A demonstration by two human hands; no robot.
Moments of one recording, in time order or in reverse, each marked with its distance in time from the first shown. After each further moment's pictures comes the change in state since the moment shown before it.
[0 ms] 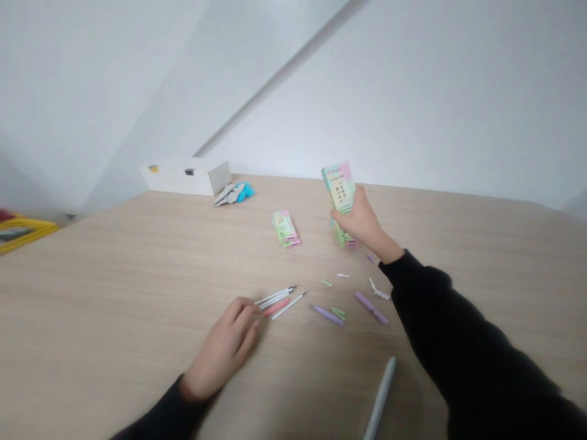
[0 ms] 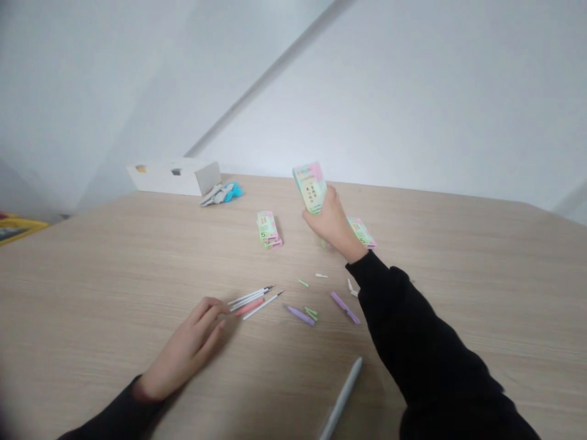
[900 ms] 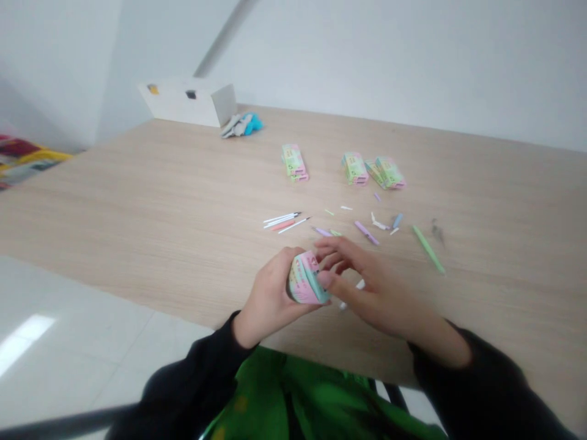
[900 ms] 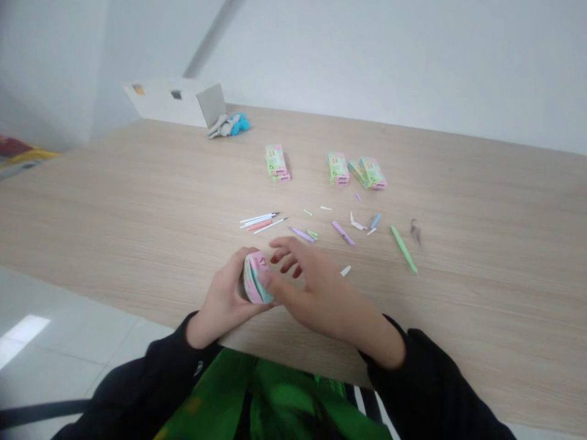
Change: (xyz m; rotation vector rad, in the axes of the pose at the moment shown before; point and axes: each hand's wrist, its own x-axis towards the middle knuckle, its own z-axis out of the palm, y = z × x) left_hand -0.038 0.124 0.018 -0.337 0.199 0.015; right_hand -0.231 -0.080 -0.096 0.691 -0.620 -0.072
